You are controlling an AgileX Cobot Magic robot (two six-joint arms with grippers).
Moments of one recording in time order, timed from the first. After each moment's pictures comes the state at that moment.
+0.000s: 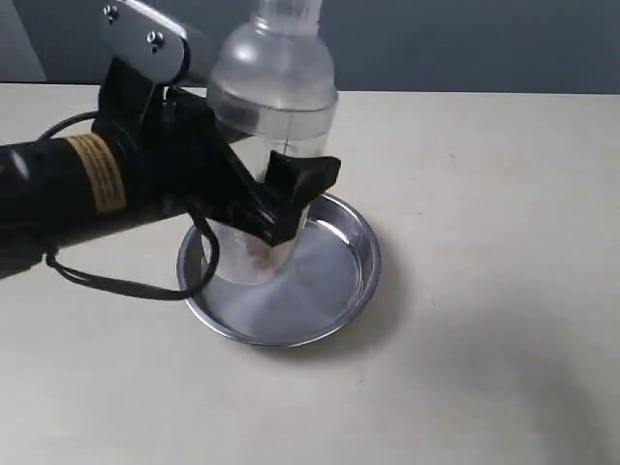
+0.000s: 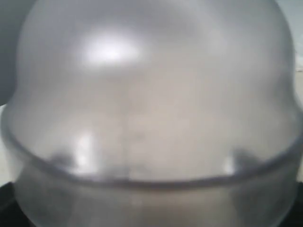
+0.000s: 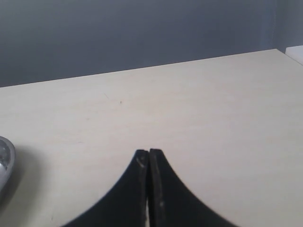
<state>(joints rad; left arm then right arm) -0.63 1.24 -0.67 0.27 -0.23 -0.31 -0.08 0.00 0.00 0.20 0.32 -0.04</state>
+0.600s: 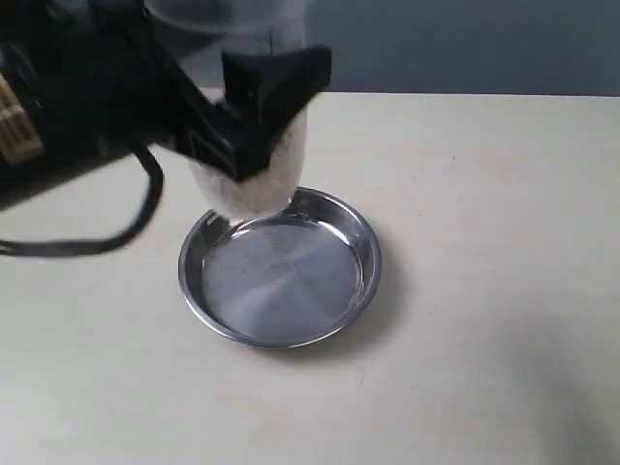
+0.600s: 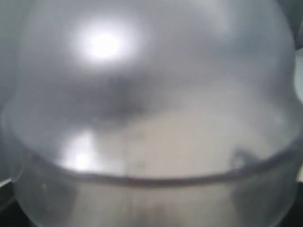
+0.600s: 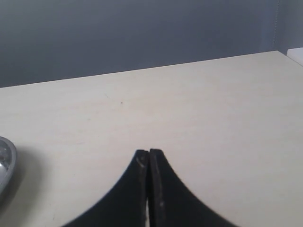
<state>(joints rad) -0.63 1.16 -0.65 0.20 -0.36 -0.25 -0.08 0.00 0.00 0.20 0.32 -0.04</state>
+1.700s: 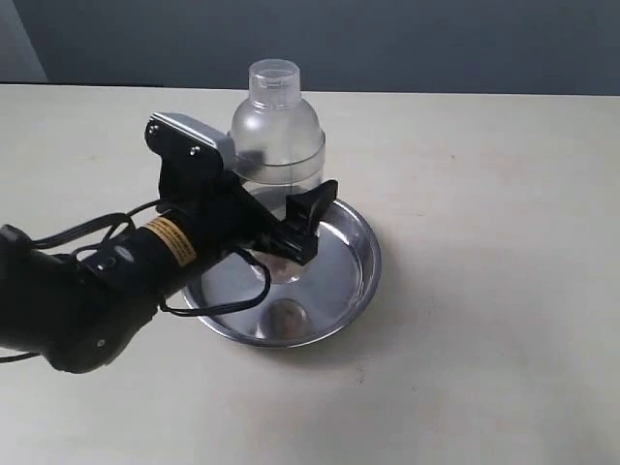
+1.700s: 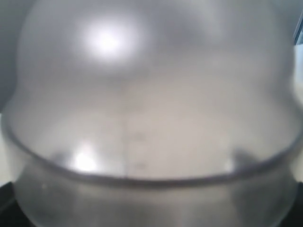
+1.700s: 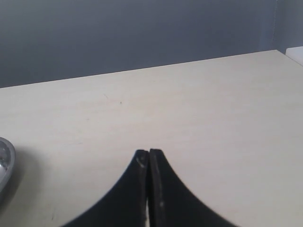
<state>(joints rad) -0.60 1.78 -0.55 -0.05 -1.07 -0.10 -0.08 0.00 0.00 0.20 0.32 -0.04</state>
